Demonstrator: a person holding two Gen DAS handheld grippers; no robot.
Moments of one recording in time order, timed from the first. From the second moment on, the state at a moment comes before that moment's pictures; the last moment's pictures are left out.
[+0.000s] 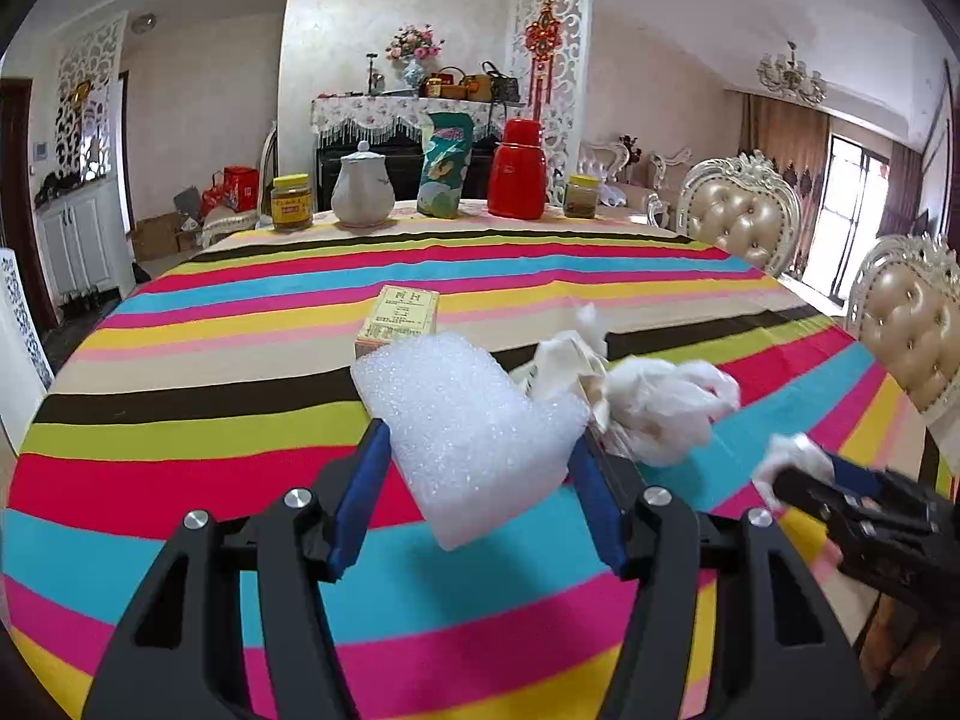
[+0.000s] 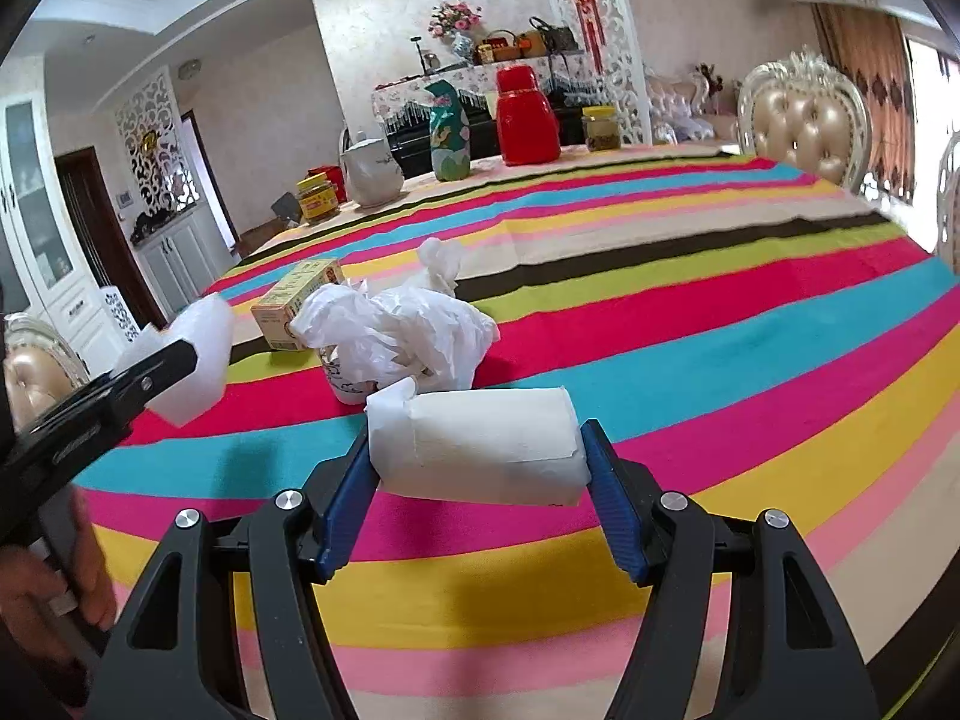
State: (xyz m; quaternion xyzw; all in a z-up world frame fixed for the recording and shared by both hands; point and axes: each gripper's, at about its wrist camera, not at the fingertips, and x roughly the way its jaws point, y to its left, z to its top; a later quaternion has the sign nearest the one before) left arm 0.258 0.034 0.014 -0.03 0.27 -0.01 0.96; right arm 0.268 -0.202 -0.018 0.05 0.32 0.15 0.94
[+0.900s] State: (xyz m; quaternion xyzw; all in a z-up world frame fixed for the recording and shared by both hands) left arm 0.196 -0.018 0.012 0.01 0.26 -0.08 0.96; right arm 0.181 -0.243 0.014 -0.01 0.26 0.10 0.96
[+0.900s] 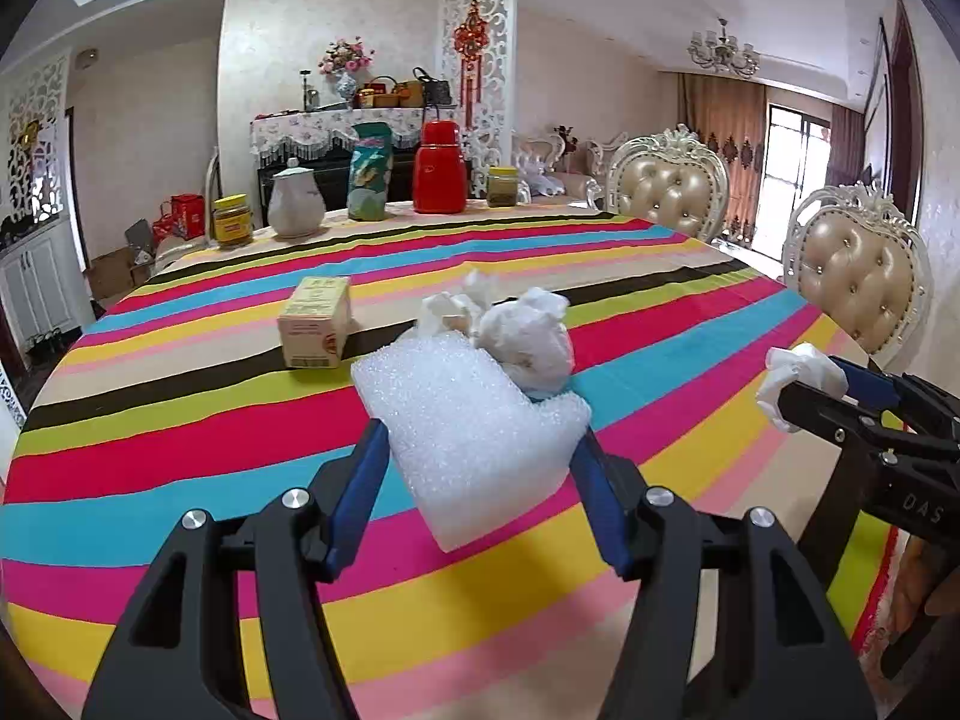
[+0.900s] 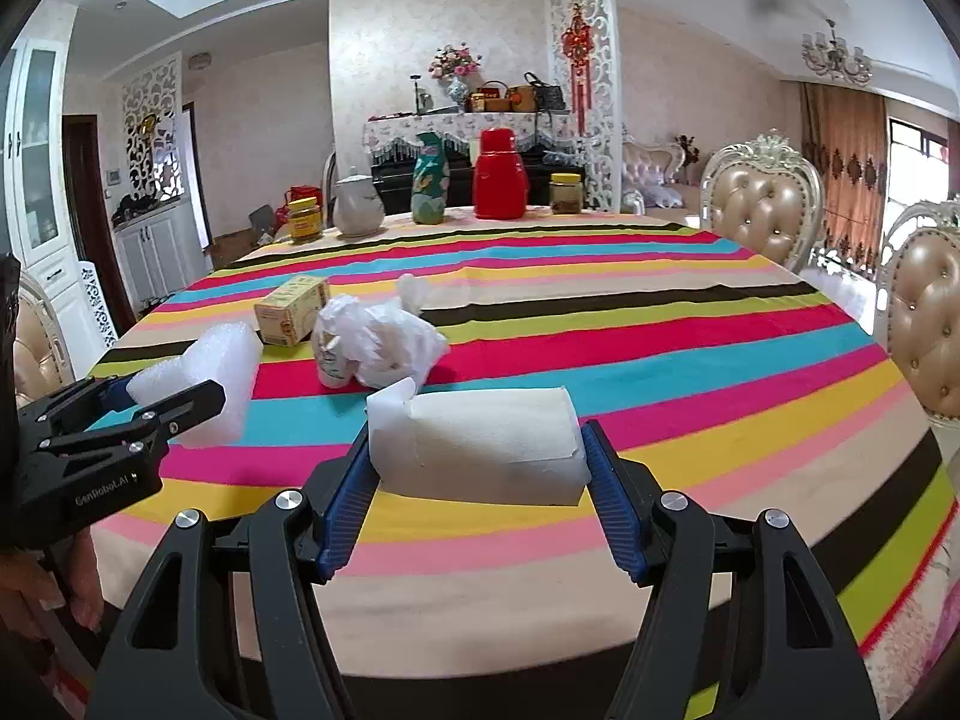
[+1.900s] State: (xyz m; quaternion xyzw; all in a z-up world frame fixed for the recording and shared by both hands) left arm 0.162 -0.229 0.011 0.10 0.26 -0.33 0.90; right arm 0.087 -0.421 -0.003 0.04 0.23 -0.08 0.97
